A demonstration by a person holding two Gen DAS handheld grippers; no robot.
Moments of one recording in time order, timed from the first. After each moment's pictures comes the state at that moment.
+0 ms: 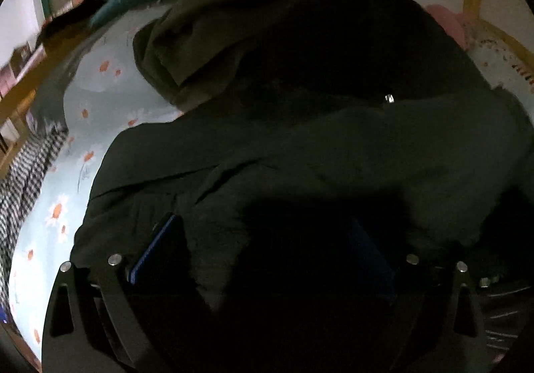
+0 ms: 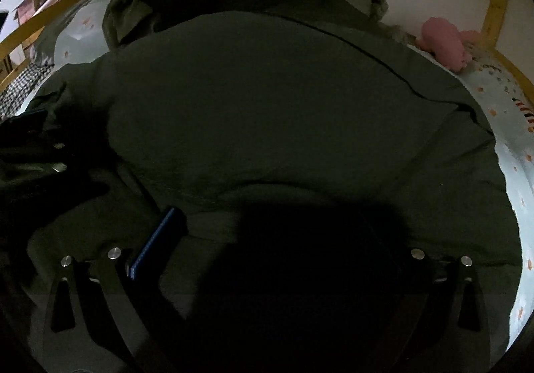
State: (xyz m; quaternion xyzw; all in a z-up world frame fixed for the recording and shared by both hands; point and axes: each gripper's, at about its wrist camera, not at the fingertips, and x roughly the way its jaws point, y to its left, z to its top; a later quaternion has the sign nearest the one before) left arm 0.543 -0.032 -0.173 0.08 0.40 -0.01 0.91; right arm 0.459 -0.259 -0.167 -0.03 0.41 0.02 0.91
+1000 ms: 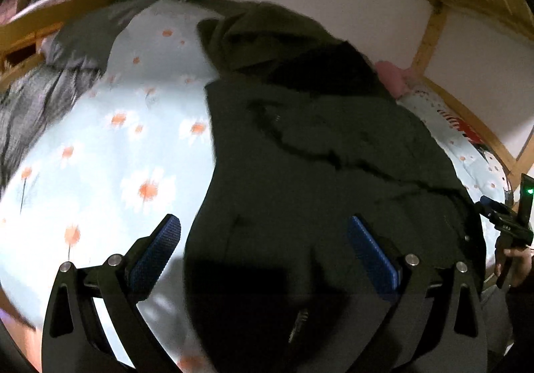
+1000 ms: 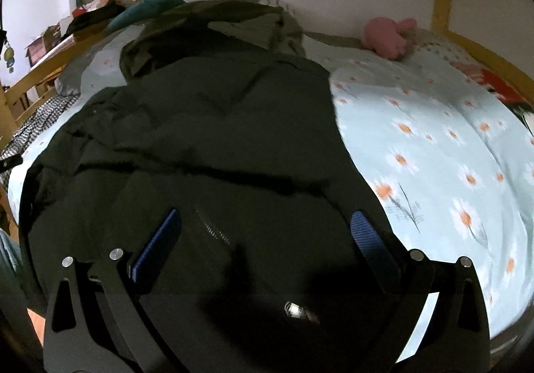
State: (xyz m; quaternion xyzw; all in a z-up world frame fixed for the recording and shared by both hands) left arm 0.358 0.160 -0.146 -0.07 0.37 -0.15 0.92; right arm 0.257 -0.382 -0.126 0.03 0.35 0.01 0.94
